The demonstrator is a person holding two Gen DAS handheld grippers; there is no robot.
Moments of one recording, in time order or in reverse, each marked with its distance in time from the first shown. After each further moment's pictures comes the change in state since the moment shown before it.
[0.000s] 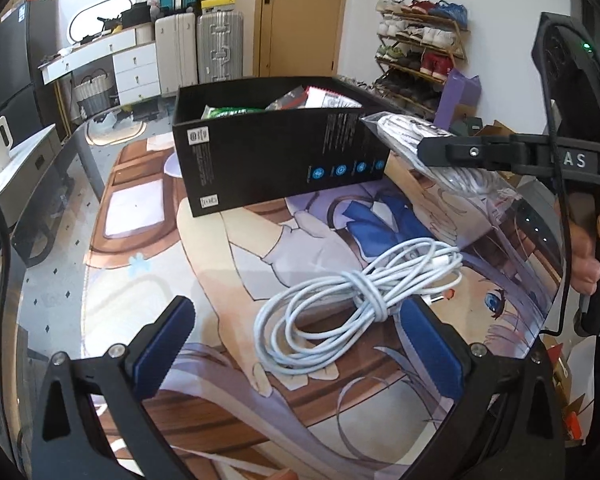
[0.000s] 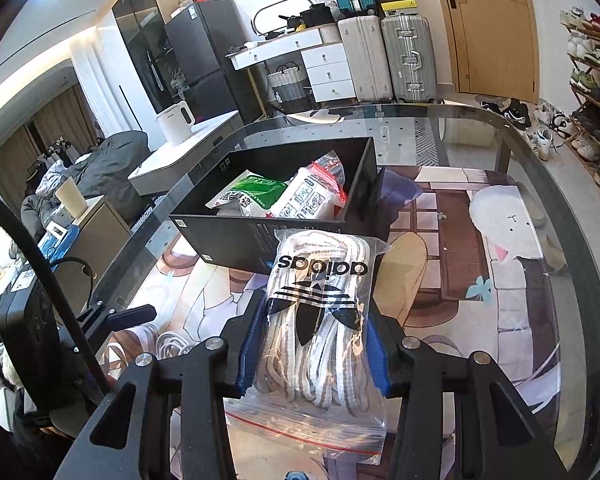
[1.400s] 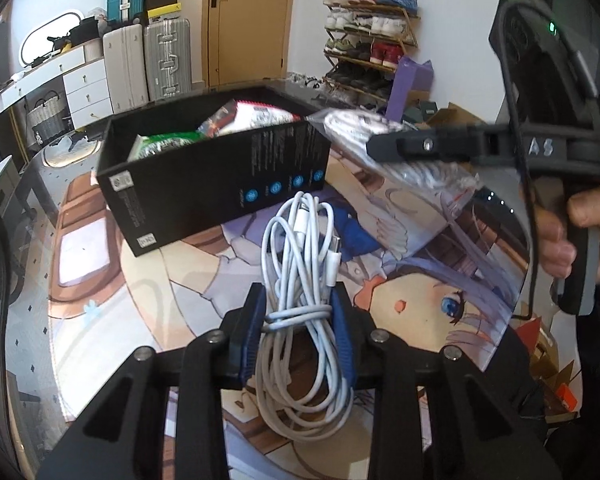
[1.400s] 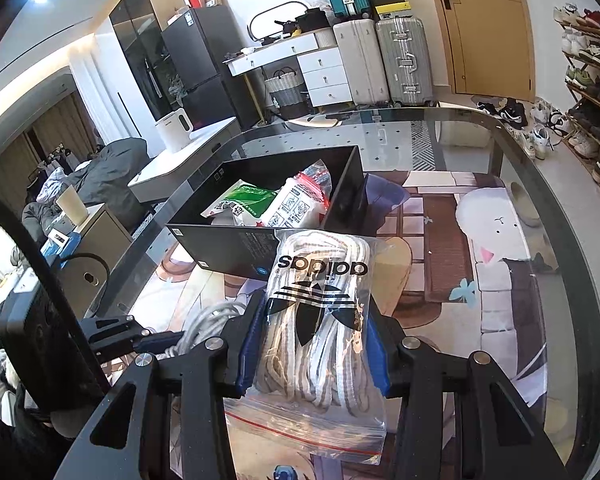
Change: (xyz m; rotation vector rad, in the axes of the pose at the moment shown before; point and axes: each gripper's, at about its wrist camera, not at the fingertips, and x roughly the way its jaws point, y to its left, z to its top) left arm -0.011 -0.014 0.016 0.122 -0.006 -0.148; right arm -0.013 -0.010 0.000 0.018 -0.023 0.005
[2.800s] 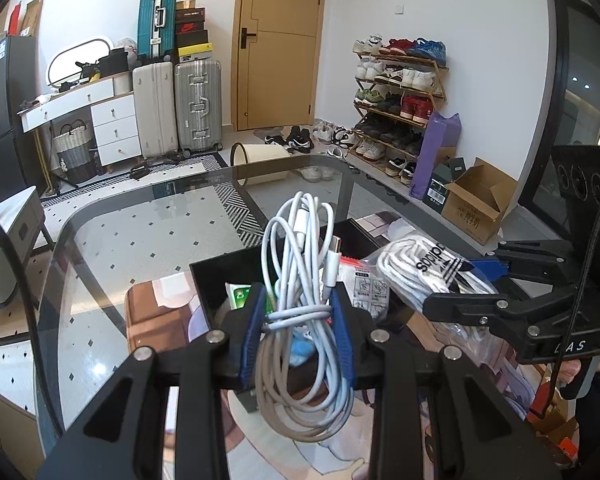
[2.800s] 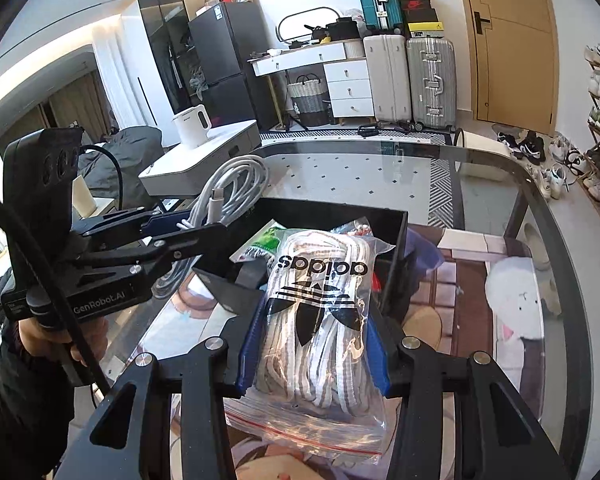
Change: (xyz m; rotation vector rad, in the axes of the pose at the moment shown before) left arm -0.014 0.075 0.112 -0.025 -0.145 0.072; right arm 0.010 0.042 0.057 -0.116 -0.014 0.007
